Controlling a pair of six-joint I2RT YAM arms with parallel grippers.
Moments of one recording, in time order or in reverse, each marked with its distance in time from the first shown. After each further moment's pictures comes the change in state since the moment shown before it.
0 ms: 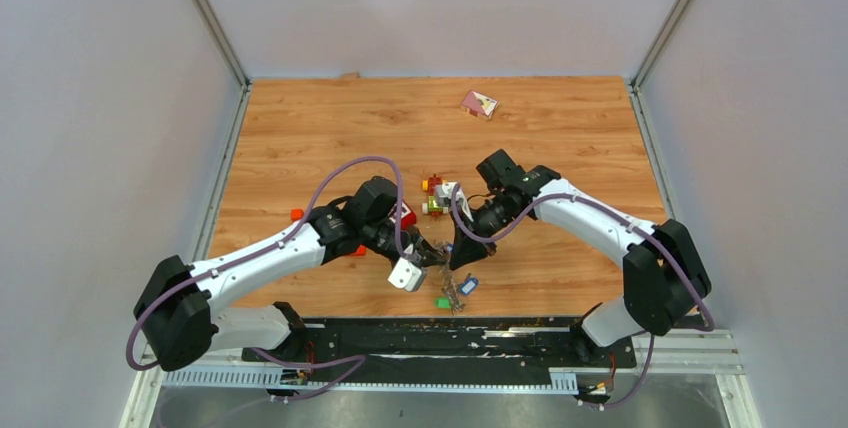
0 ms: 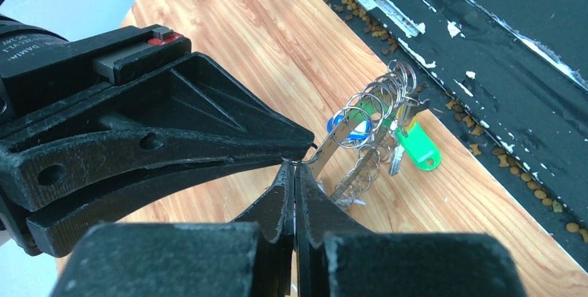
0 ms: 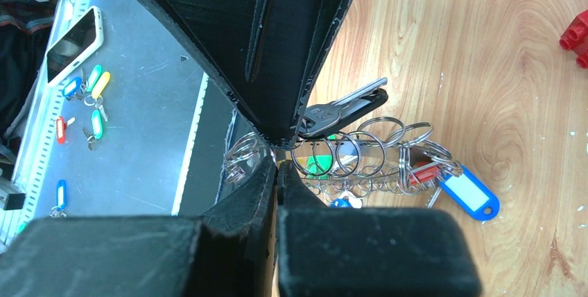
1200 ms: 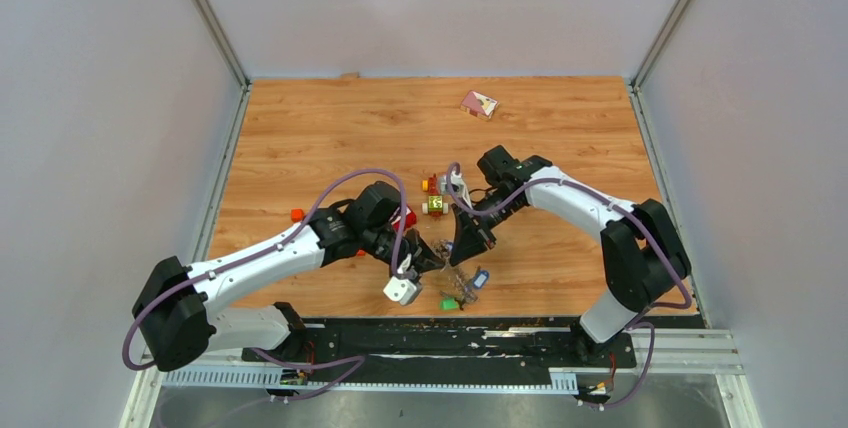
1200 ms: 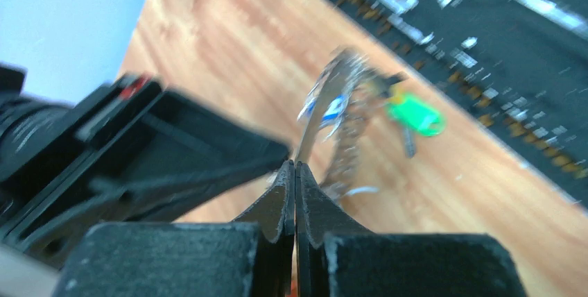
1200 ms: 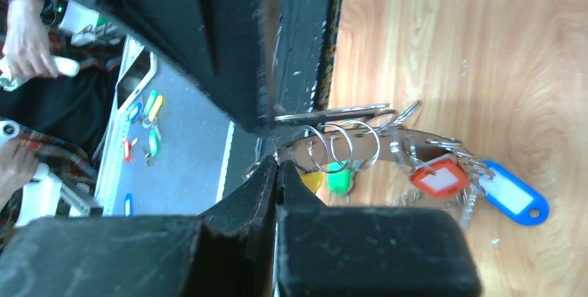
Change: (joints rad) left arm -0.028 -0.011 0.006 -0.065 -0.061 0.196; right arm -0.057 0.129 0.061 -0.103 -0.116 0.017
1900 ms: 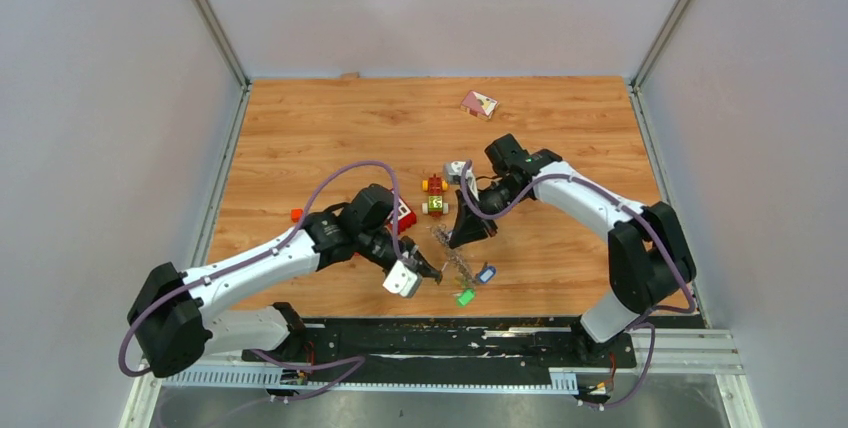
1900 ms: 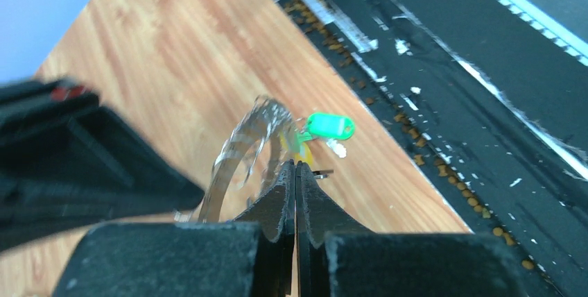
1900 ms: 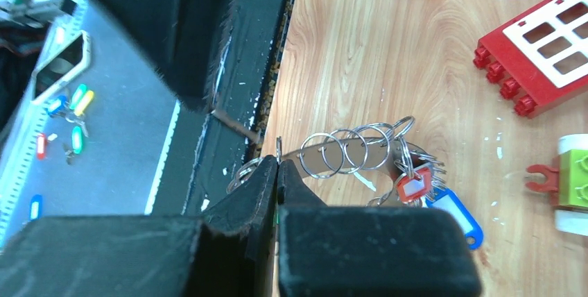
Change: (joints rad) left arm 0.003 -0.024 -0.032 -0.023 0.085 -0.215; right arm -0.051 0.007 0.040 0.071 0.014 -0.114
